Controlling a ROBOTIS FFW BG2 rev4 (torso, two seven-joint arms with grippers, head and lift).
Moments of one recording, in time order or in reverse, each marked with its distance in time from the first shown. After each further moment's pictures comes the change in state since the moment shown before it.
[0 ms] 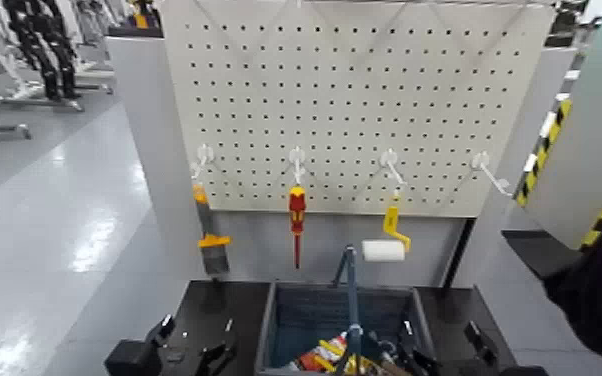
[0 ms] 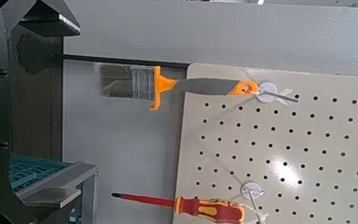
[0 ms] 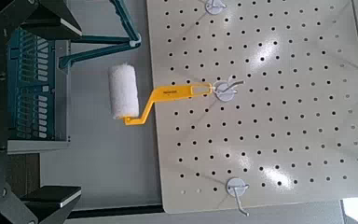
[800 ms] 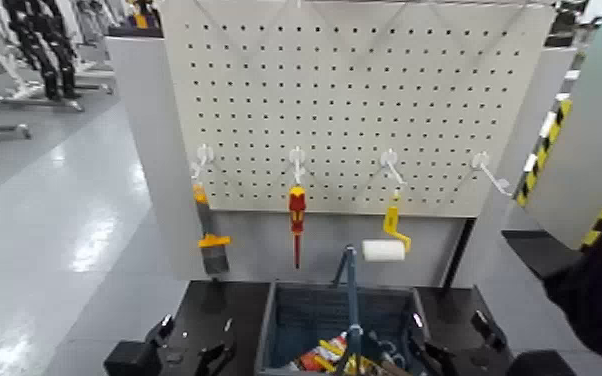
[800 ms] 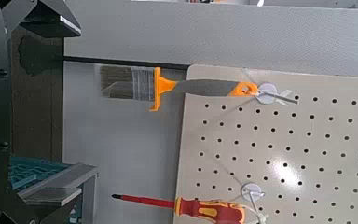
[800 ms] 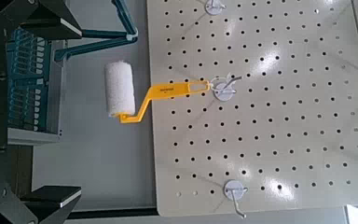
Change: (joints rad) left arm 0.003 0.001 0.000 -0.004 0.000 0.000 0.006; right arm -0.026 0.012 -0.084 -0.016 -0.004 0.062 0.146
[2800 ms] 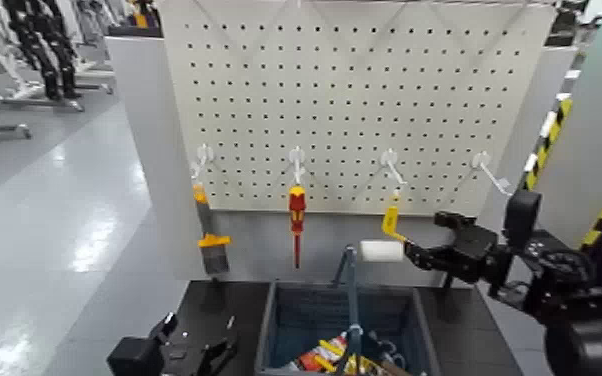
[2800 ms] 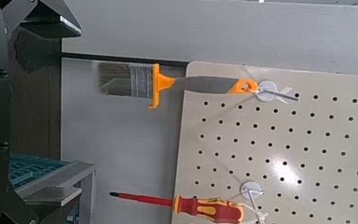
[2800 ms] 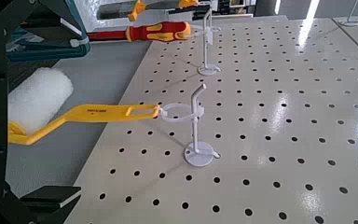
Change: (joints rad) left arm -0.012 0.002 -0.010 0.005 0.007 0.004 -0.003; right arm -0.584 -0.294 0.038 0.301 -0.127 0.357 0.644
